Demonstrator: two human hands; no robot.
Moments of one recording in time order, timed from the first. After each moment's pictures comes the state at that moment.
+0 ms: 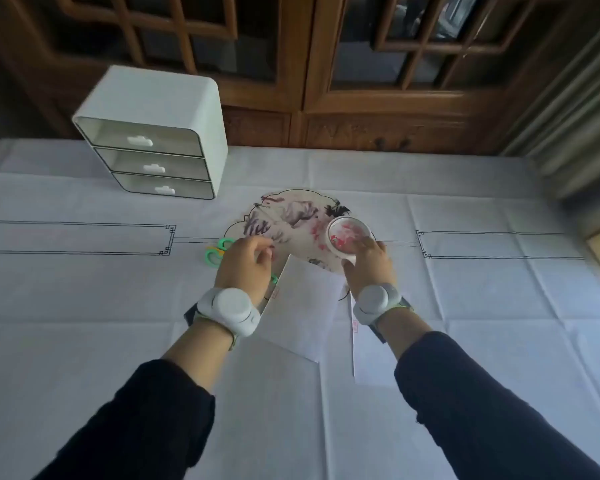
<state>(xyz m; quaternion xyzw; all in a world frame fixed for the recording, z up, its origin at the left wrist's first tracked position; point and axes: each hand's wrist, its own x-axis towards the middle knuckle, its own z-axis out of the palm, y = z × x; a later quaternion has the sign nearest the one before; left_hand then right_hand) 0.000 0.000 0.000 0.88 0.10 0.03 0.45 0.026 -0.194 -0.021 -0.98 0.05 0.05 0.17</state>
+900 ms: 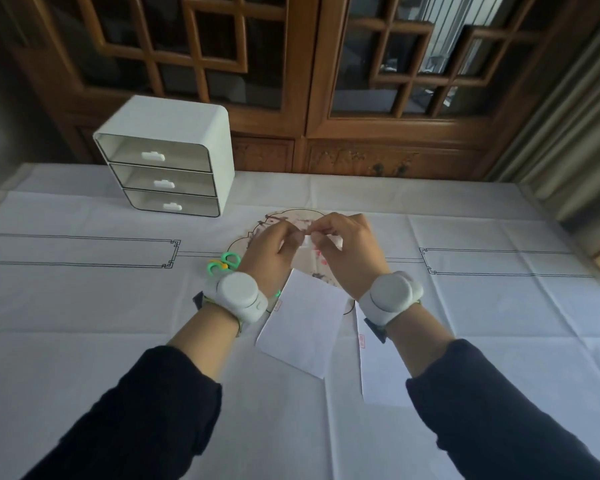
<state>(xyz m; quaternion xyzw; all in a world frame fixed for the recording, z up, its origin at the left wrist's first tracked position) 0.005 -0.015 0.023 0.84 -0.03 0.04 0.53 0.012 -0.154 0.034 -0.91 -0.12 -0.11 0.39</state>
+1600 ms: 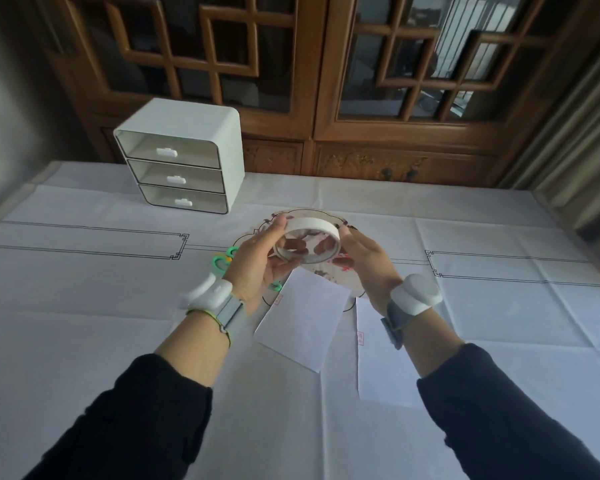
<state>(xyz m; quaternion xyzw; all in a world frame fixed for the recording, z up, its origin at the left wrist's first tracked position) -0.013 -0.013 0.017 0.54 0.08 -0.08 0.83 -0.002 -0.176 0.027 -0.77 -0.03 0.07 0.63</state>
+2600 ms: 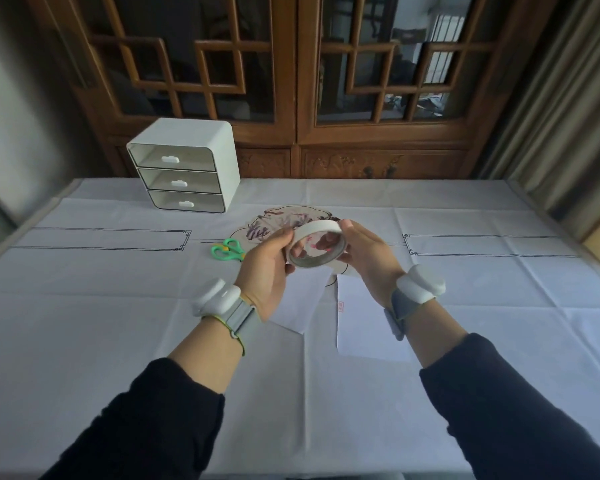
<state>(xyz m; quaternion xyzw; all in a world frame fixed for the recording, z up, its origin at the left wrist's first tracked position) -0.088 -0.068 0.043 0.55 0.06 -0.03 0.83 -0.054 -0.211 0.034 -0.70 -0.06 0.07 0.71</state>
